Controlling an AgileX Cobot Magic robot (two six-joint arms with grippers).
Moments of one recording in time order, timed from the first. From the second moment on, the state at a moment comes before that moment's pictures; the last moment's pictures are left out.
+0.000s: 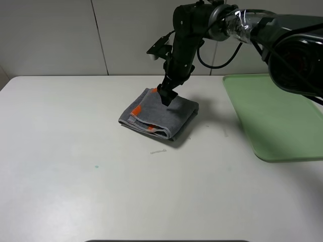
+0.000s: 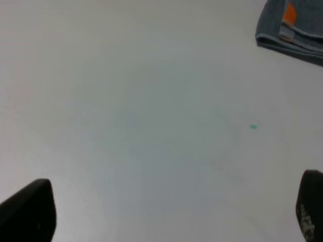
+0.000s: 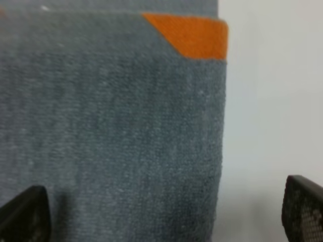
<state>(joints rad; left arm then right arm) -0.08 -0.01 -0.48 0.02 1.06 -0.04 0.51 2.44 -2.10 0.03 1.05 -0.55</state>
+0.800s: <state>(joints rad) -0.08 -0.01 -0.48 0.02 1.06 -0.04 0.47 2.53 -2.11 0.07 0.98 -0.56</state>
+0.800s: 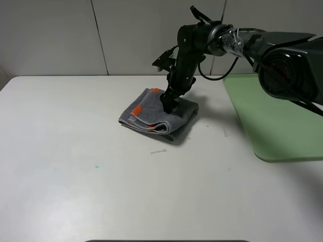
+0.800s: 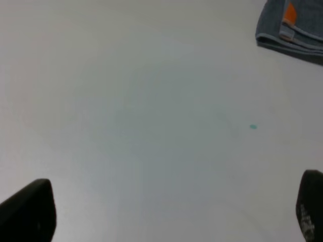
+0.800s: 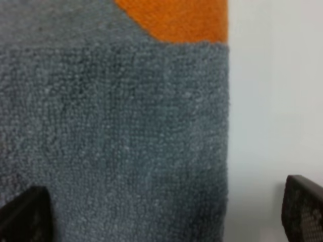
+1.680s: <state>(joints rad) -0.08 -0.01 -0.48 0.02 1.06 -0.04 0.48 2.53 -2.11 0.10 1.03 -0.53</state>
